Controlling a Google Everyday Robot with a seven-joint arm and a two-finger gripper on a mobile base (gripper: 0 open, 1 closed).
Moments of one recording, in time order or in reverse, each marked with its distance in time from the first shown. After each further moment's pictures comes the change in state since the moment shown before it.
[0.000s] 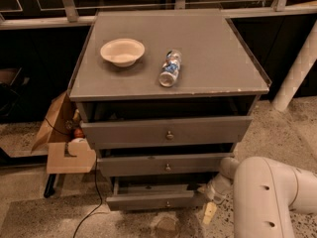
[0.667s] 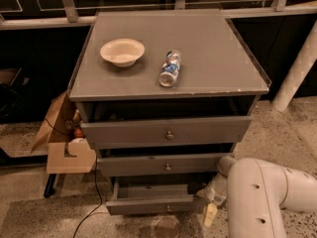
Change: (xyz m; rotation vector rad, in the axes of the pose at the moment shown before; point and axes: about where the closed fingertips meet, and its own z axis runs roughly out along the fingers) arm 0.001 0.021 0.006 -0.144 -0.007 0.011
